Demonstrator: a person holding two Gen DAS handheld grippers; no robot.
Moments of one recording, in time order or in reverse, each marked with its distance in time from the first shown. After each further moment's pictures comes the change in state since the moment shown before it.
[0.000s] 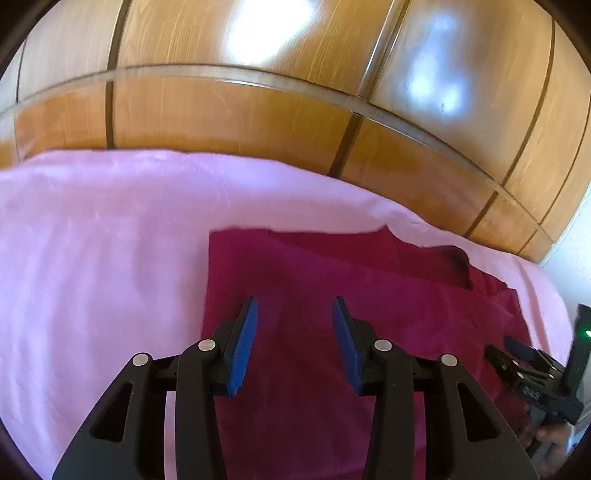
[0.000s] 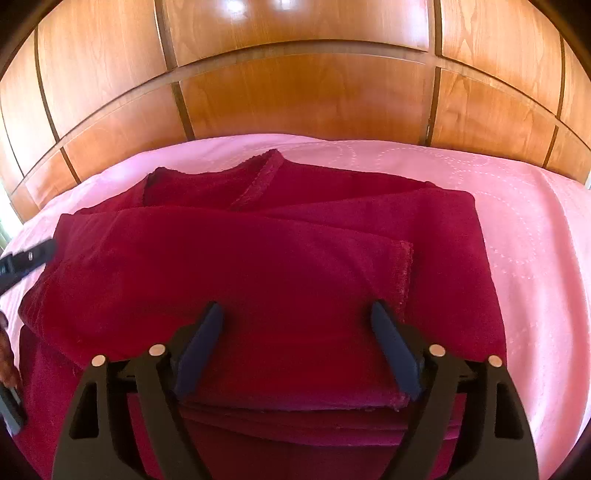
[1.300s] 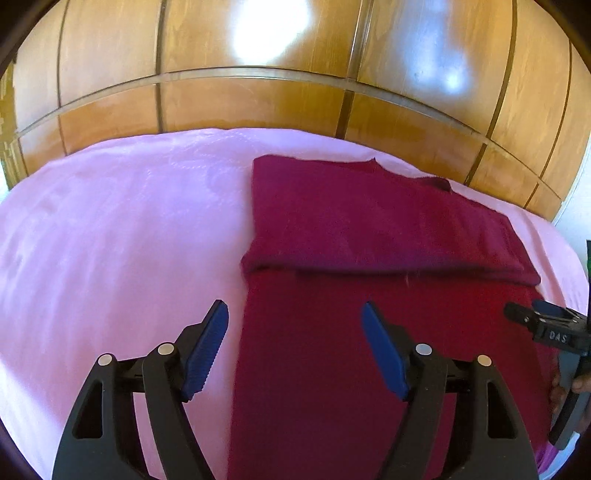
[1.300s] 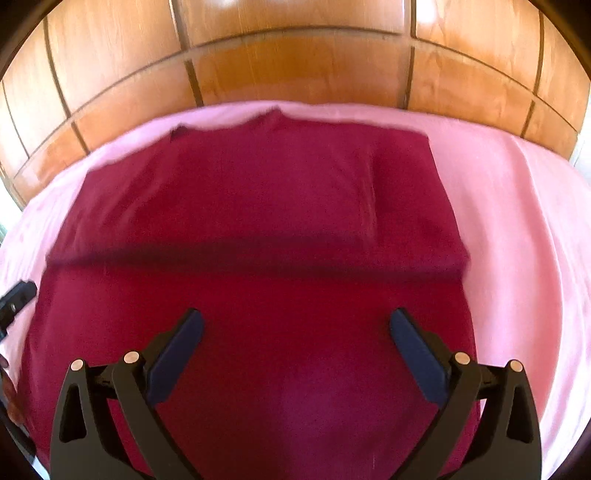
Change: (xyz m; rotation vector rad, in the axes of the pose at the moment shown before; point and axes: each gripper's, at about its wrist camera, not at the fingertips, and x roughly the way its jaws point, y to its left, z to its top) left arm -0.106 -0.006 -0.104 0.076 0.021 0.112; right arm -0.065 0.005 -0.067 0.013 0.082 -0.025
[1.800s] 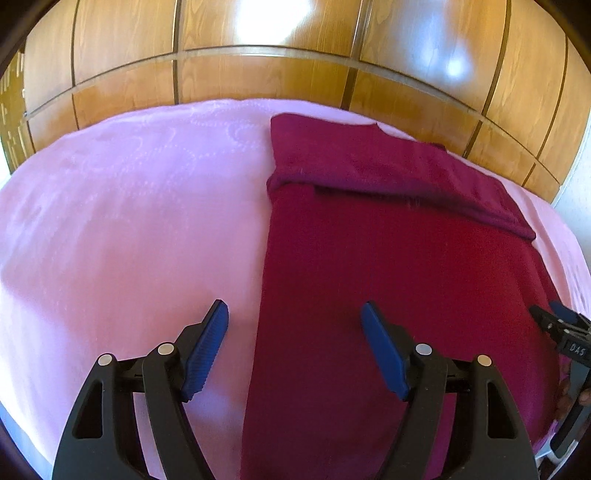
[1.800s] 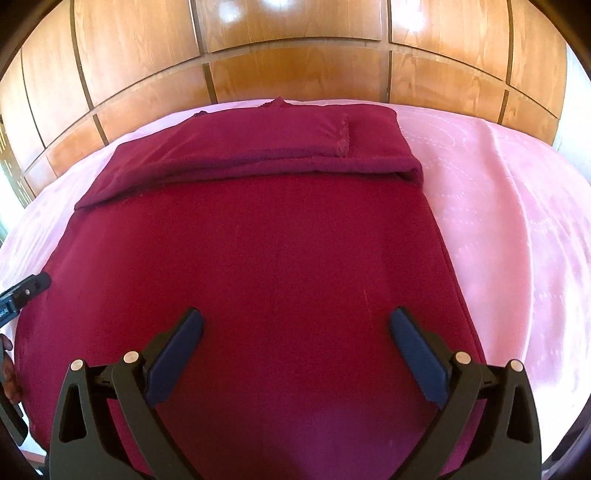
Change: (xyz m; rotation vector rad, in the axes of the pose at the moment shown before) left arm -0.023 0.012 -0.054 0.002 0.061 0.002; right arm -0.045 0.000 -0.074 0.011 -0.059 0.004
